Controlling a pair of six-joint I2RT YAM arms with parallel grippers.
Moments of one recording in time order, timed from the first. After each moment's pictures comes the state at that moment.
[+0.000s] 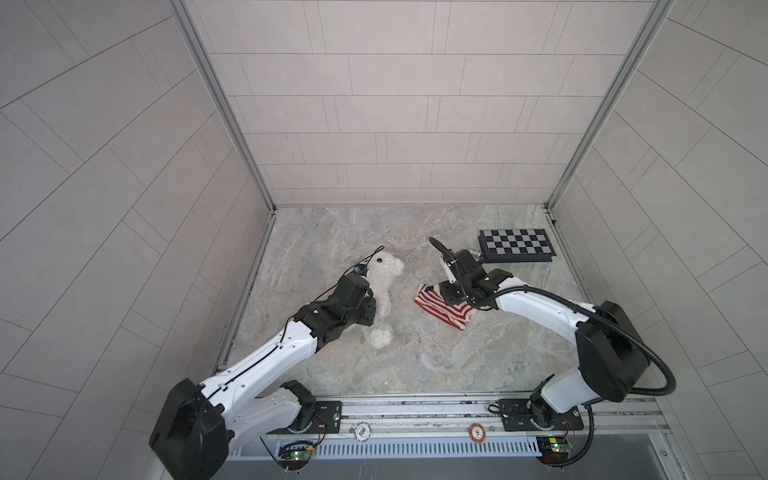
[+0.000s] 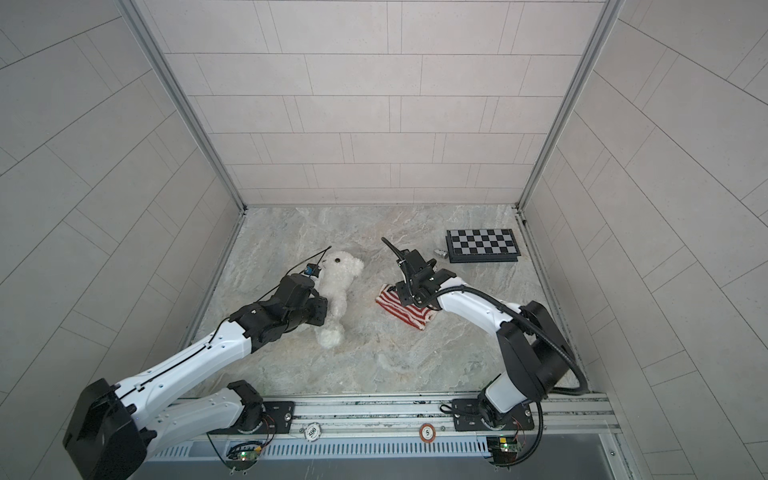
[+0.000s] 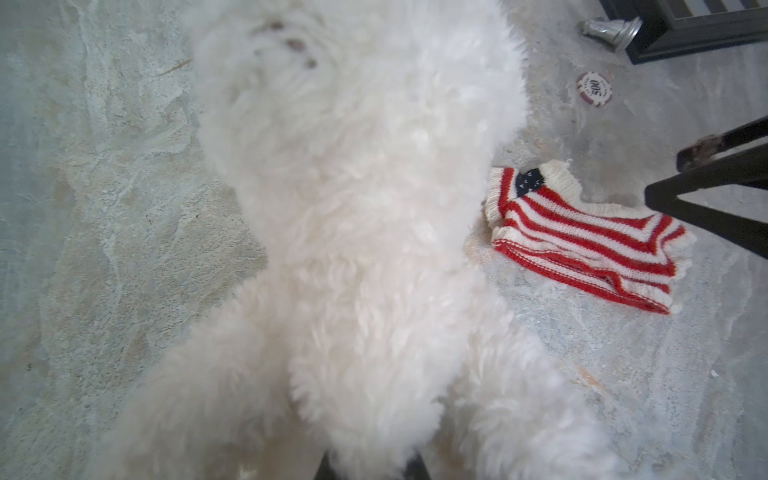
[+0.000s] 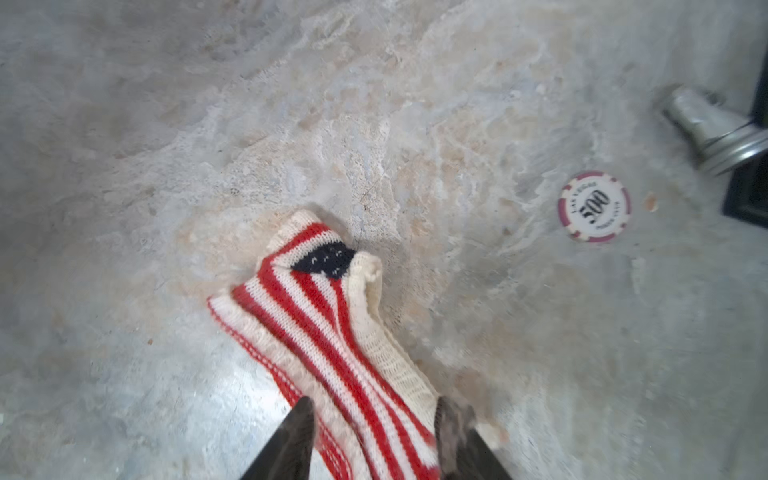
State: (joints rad) left arm -0.63 1.05 0.69 -0.47 -0.12 -0.35; right arm 0.59 1.49 0.97 -0.48 0.09 0.25
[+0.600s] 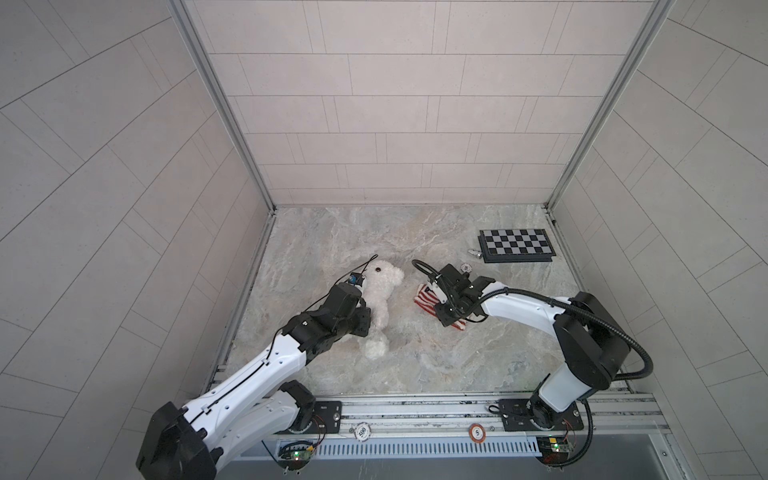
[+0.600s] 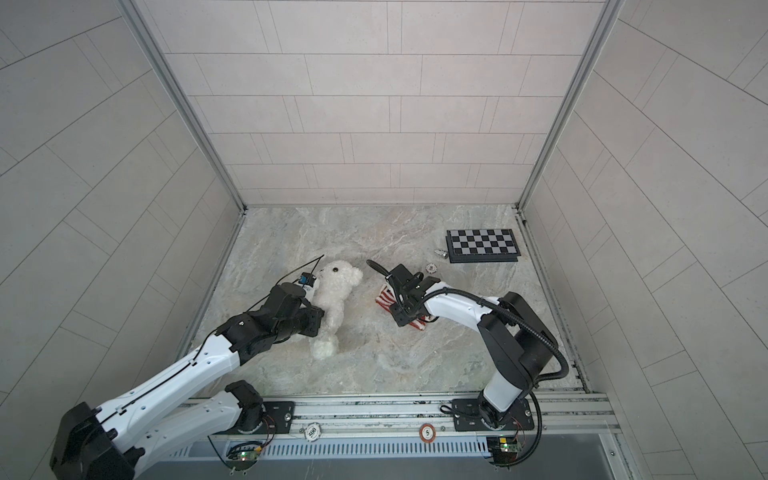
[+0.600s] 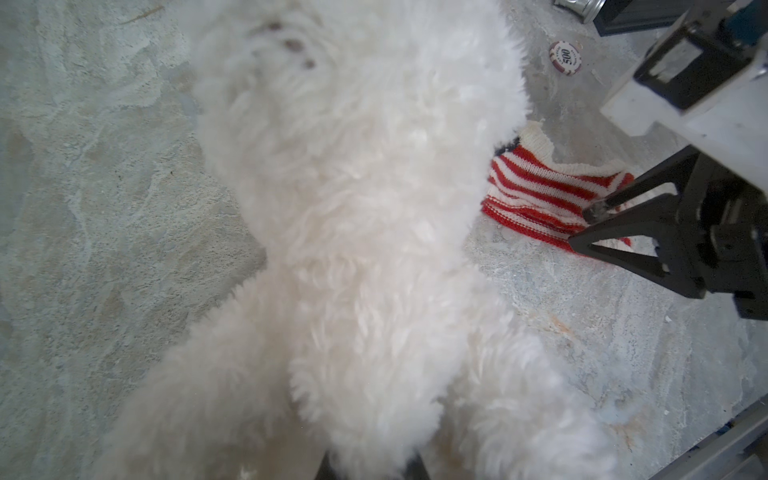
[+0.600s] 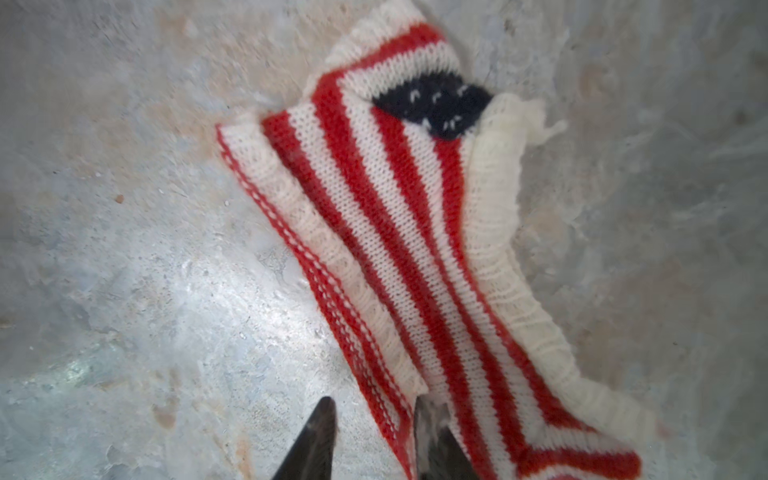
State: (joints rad) left arm -0.63 0.93 0.62 -0.54 -0.05 -0.37; right arm 0.66 1.64 0.97 -0.56 0.01 0.18
